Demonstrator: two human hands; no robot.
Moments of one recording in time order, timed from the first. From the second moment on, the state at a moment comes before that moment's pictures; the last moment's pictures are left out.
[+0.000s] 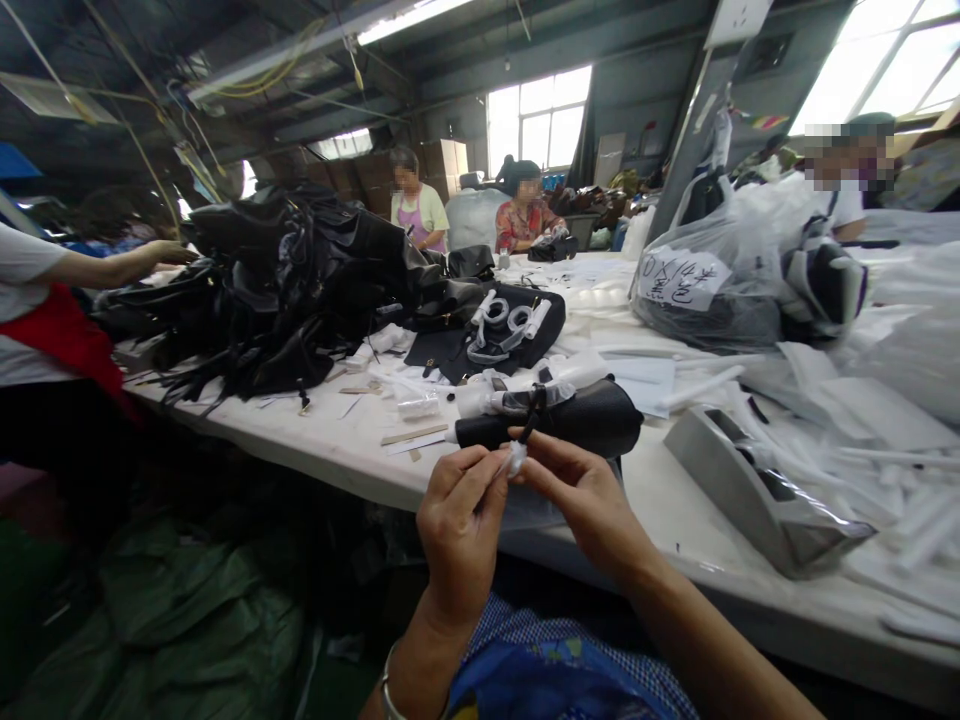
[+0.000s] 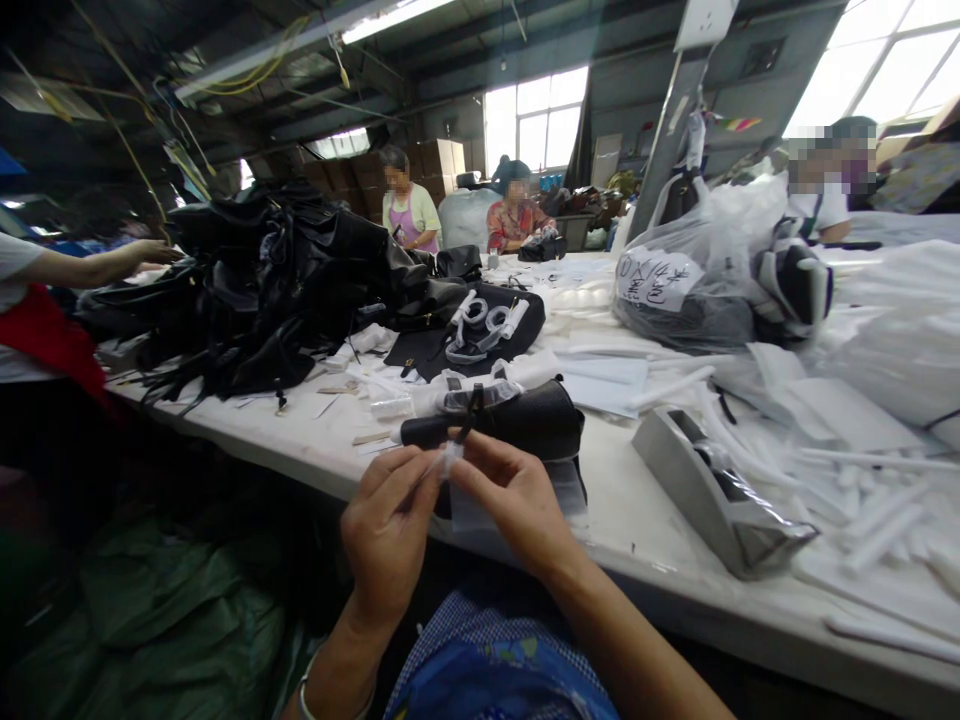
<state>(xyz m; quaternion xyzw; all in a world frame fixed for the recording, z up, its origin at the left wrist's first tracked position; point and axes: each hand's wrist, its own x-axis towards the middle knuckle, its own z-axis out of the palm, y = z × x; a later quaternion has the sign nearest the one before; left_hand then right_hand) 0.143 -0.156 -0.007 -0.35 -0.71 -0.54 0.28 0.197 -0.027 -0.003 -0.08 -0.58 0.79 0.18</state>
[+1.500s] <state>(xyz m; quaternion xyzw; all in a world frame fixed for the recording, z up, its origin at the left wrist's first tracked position) 0.159 -0.181 -0.009 -0.27 -0.71 -0.63 -0.18 0.198 -0.019 0.008 -0.16 -0.66 0.70 0.24</state>
